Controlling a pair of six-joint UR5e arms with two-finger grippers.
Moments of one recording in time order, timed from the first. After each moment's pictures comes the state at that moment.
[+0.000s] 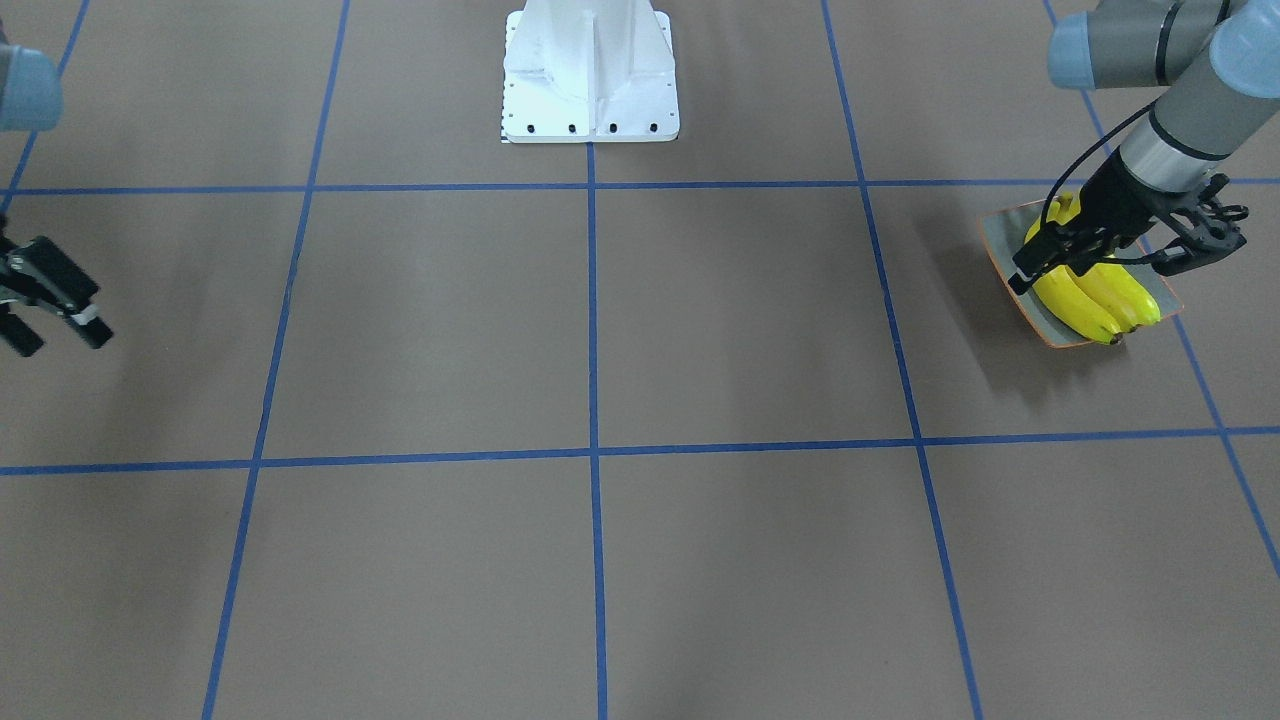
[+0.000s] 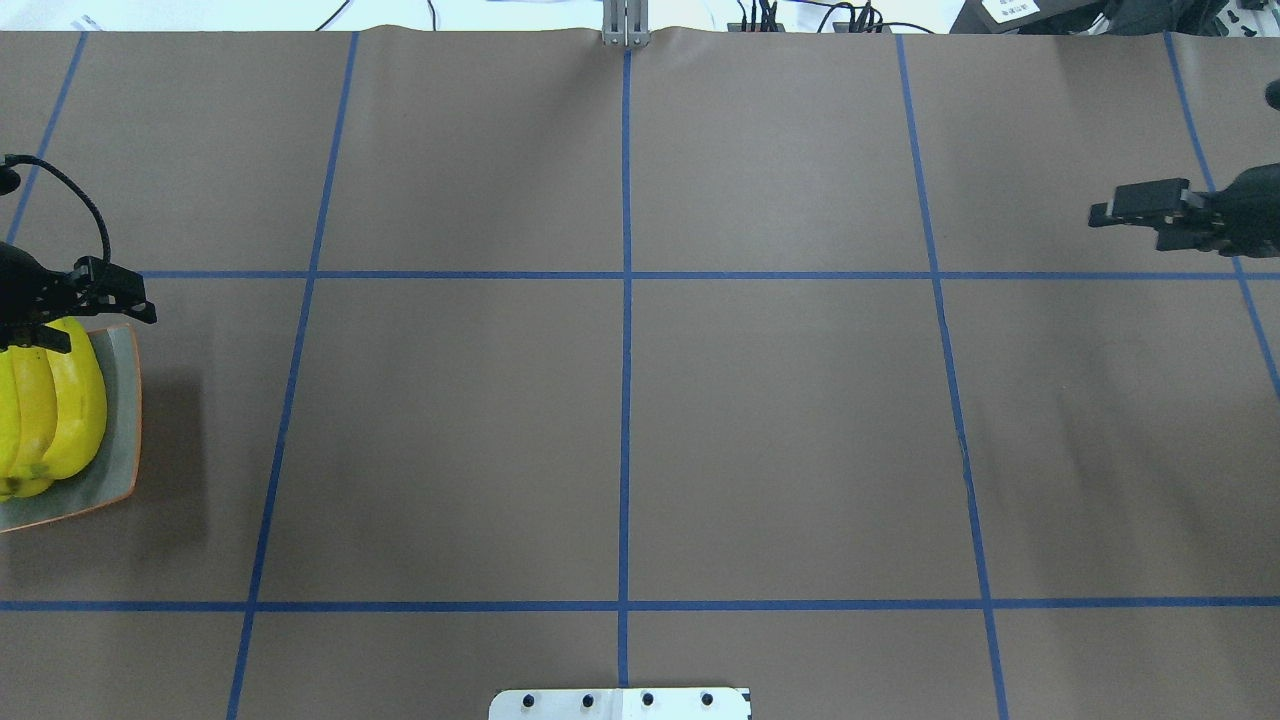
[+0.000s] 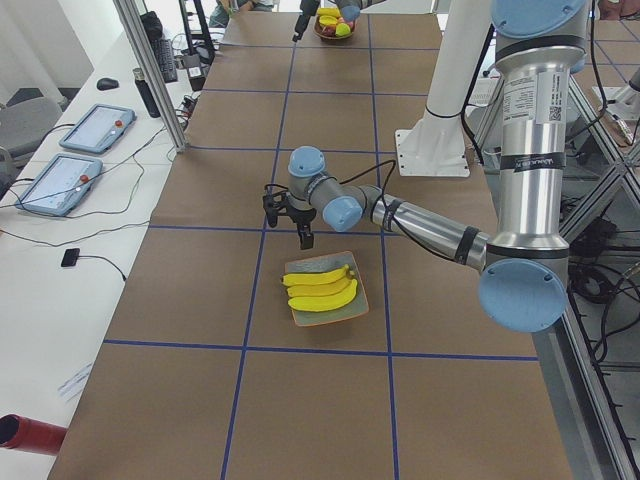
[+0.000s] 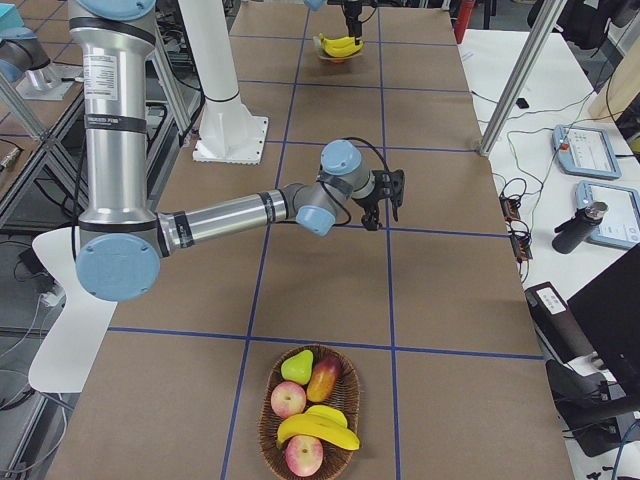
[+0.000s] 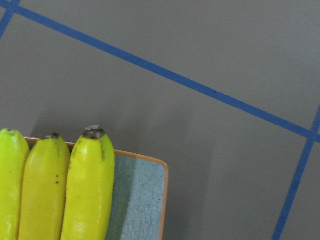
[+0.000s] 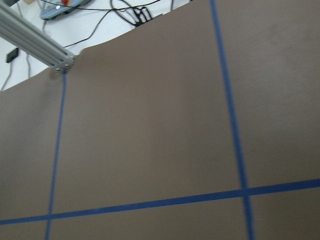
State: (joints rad) left arm -1.00 -1.54 -1.91 -1.95 -2.19 -1.16; right arm 1.16 -1.65 1.81 -0.77 2.14 1.06
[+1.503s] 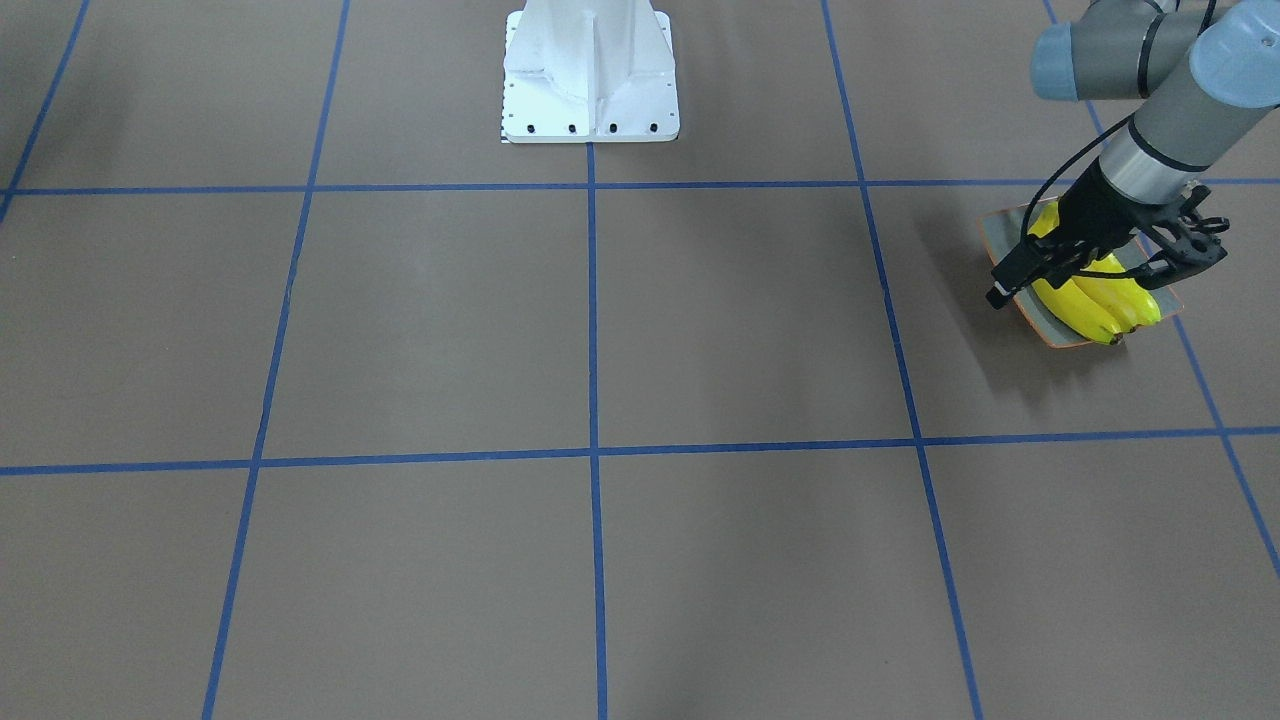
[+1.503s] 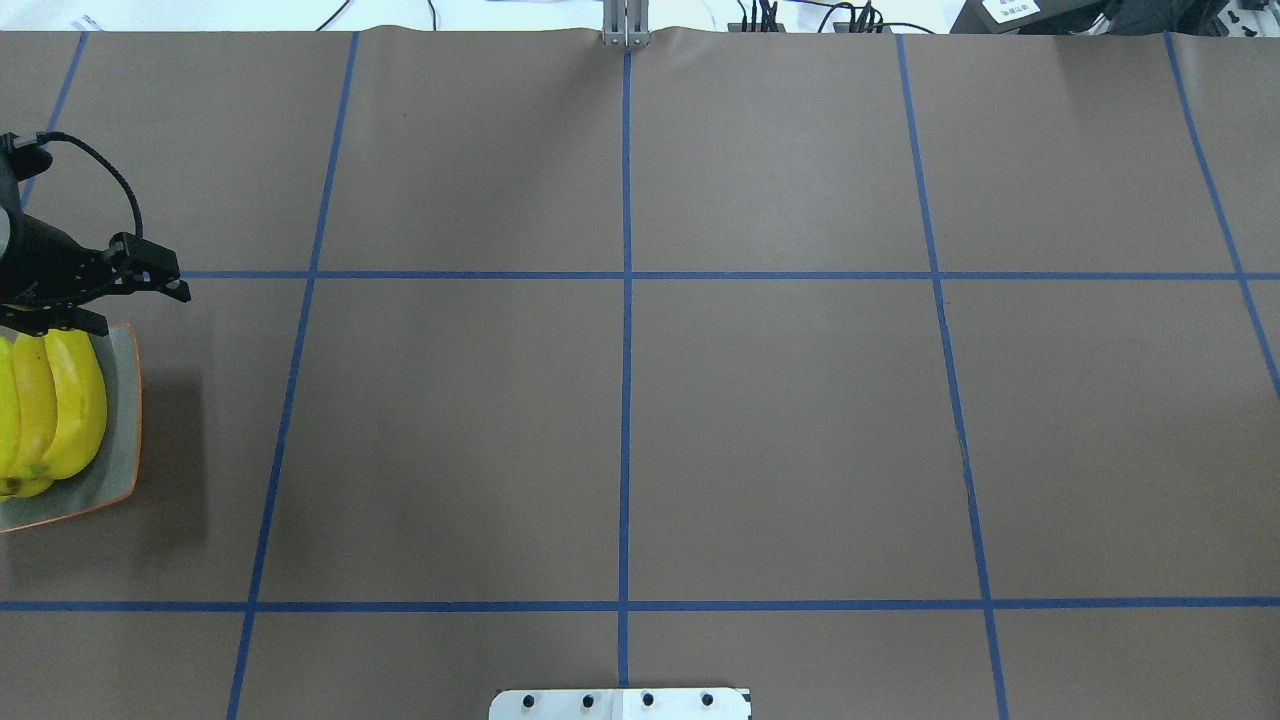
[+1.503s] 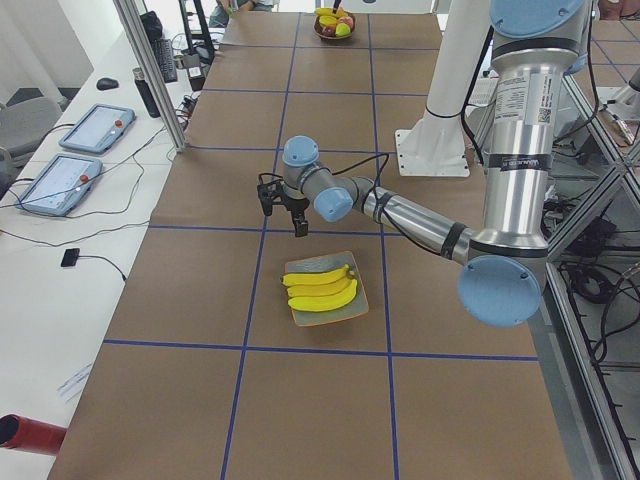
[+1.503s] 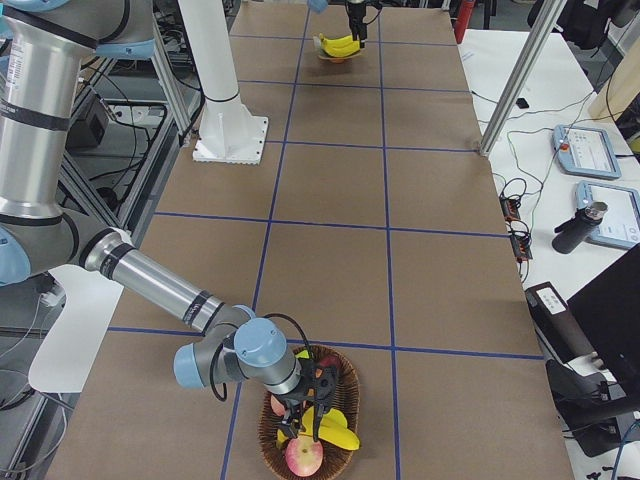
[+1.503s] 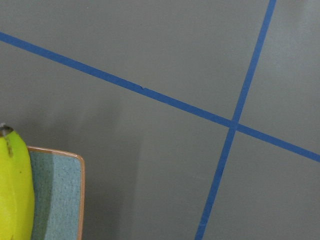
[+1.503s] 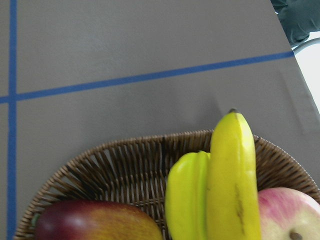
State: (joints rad) left arm -0.99 -1.61 -1.89 -1.95 -2.18 -1.24; right arm 1.63 -1.87 1.35 -0.78 2.16 0.33
